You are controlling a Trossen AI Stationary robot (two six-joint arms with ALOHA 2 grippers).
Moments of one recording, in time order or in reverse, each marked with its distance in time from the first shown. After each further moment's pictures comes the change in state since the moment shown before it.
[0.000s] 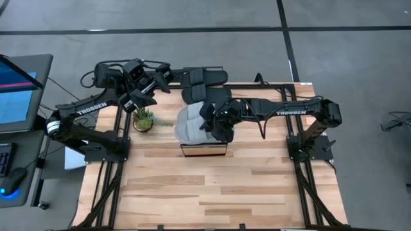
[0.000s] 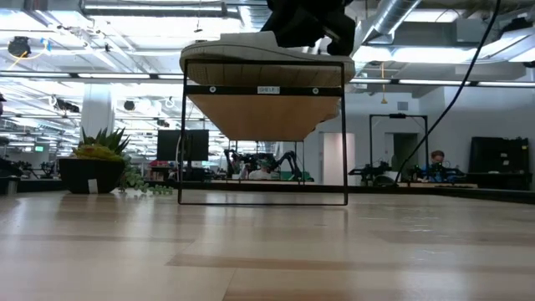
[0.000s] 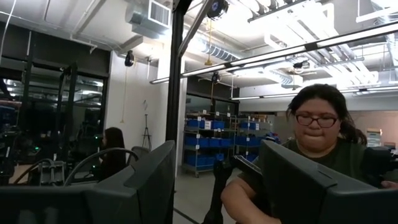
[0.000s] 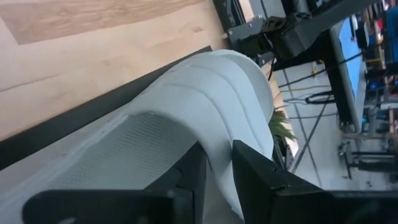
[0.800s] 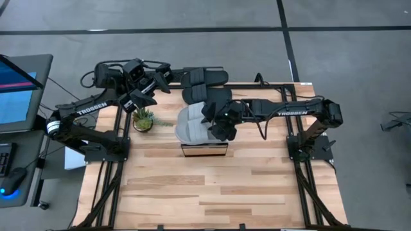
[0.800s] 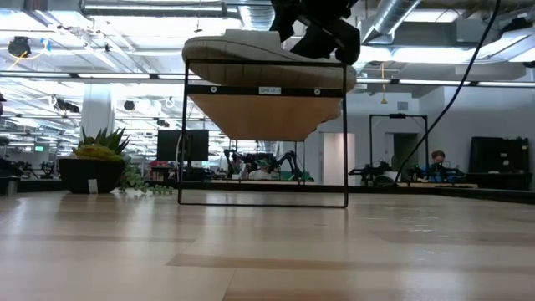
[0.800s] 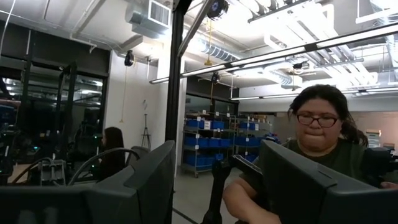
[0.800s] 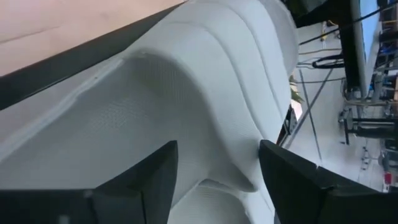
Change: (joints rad) left arm 0.000 0.000 0.000 0.000 -0.001 -0.005; right arm 0.016 -0.009 0.000 -0.080 0.164 -0.006
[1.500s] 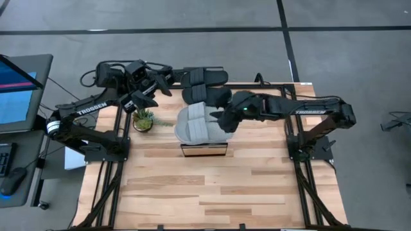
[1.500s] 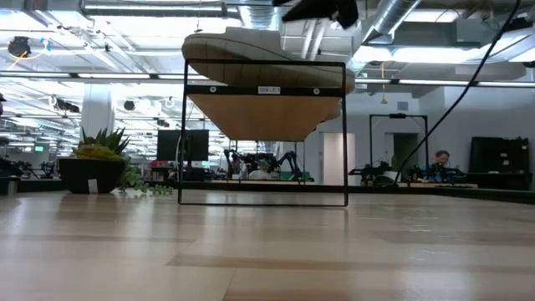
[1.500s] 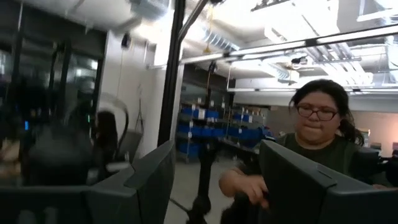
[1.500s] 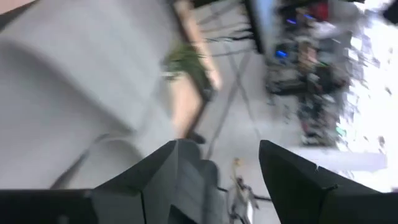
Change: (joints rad) left arm 0.000 0.000 0.000 -0.059 0.040 -0.013; right arm 0.038 -0.164 0.000 0.120 0.242 0.050
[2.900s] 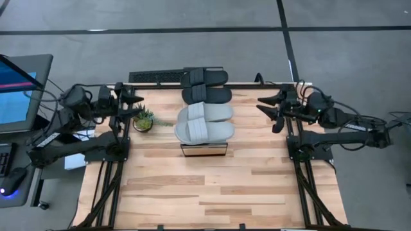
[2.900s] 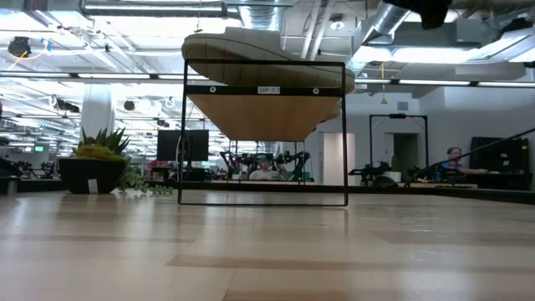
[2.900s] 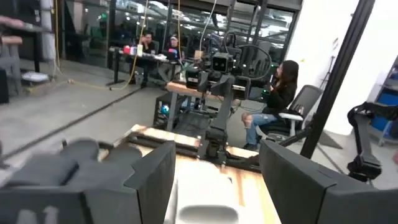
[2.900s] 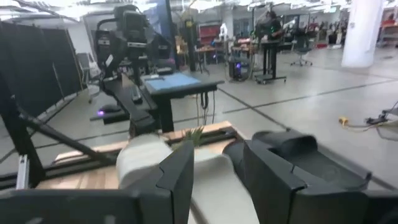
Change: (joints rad) left arm -0.010 -0.748 -0.283 -1.251 -0.696 0.646; right arm -0.139 -0.882 -0.707 0.271 -0.172 1.249
